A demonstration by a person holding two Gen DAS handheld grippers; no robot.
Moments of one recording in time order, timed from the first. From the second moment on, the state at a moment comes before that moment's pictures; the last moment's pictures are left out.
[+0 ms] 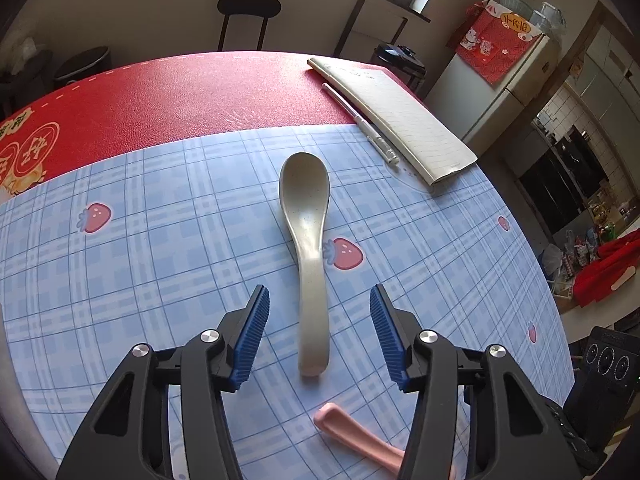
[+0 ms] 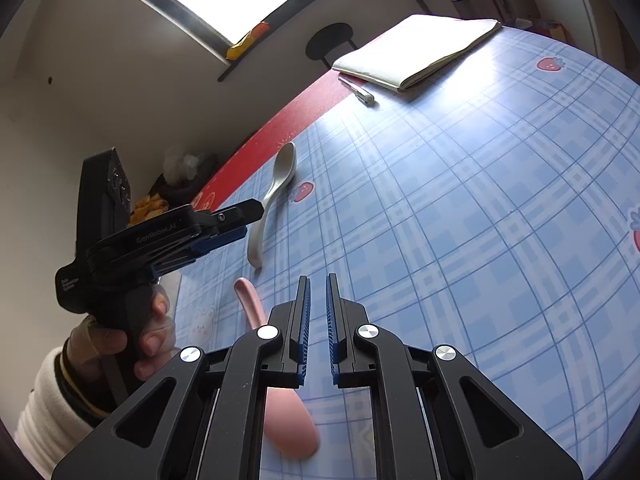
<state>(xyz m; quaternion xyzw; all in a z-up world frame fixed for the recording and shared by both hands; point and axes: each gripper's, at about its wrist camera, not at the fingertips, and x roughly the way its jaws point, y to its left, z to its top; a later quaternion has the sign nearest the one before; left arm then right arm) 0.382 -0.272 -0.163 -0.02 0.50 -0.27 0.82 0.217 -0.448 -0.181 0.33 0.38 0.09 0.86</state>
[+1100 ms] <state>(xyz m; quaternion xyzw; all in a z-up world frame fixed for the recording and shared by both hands) 0.271 -0.185 -0.105 0.04 0.43 -0.20 0.88 0.224 -0.424 -0.178 0.29 0.39 0.16 0.86</state>
